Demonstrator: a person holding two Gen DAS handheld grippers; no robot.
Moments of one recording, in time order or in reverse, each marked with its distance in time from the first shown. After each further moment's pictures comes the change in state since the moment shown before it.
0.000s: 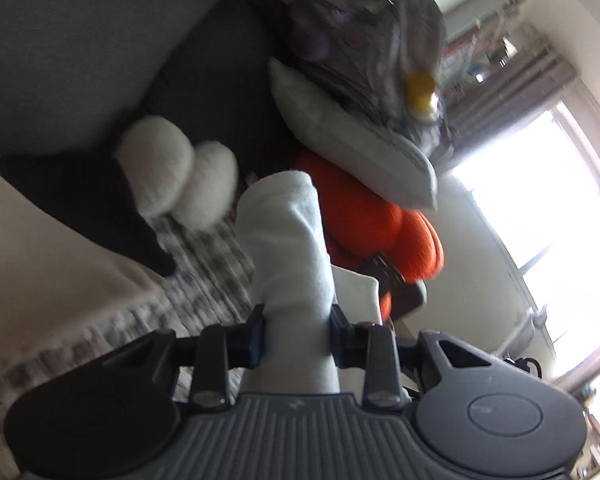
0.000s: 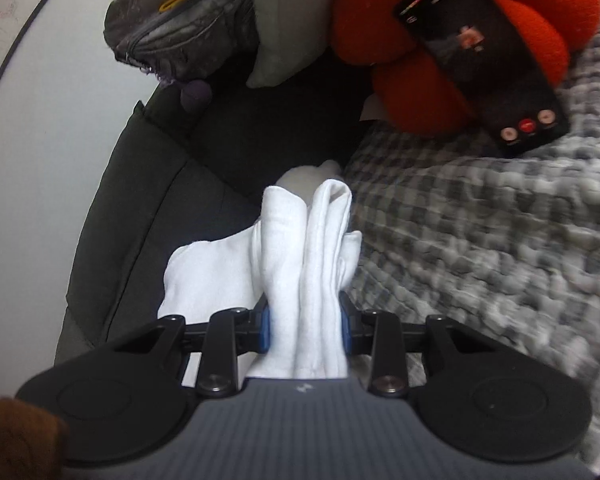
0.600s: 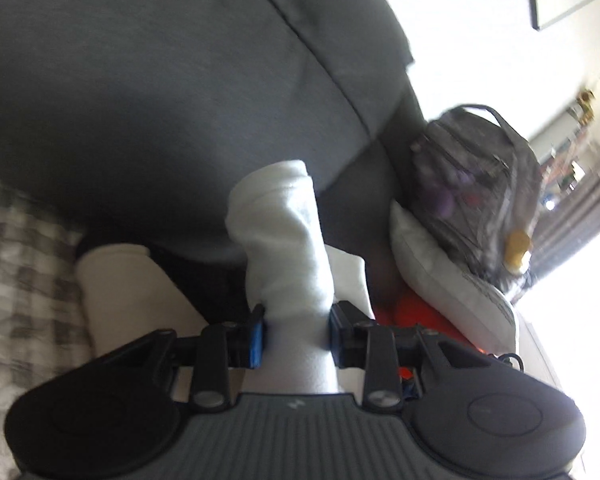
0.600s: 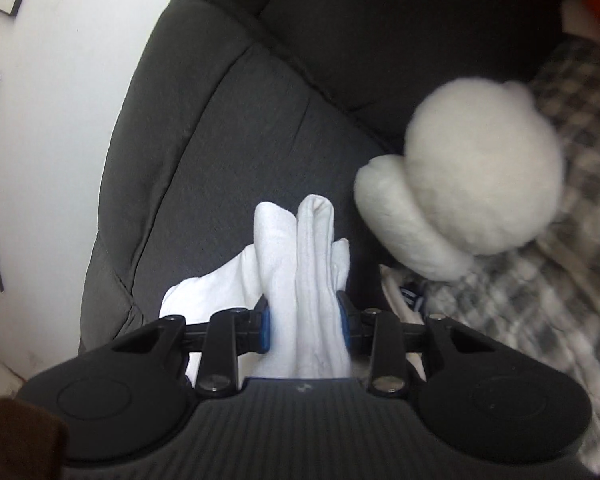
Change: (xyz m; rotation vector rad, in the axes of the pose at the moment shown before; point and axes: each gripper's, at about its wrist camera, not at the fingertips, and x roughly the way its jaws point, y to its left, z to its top) left arm -0.048 0.077 0.020 -0.177 -0.339 0.205; right arm 0.190 0.047 0.018 -0.144 0.294 0.242
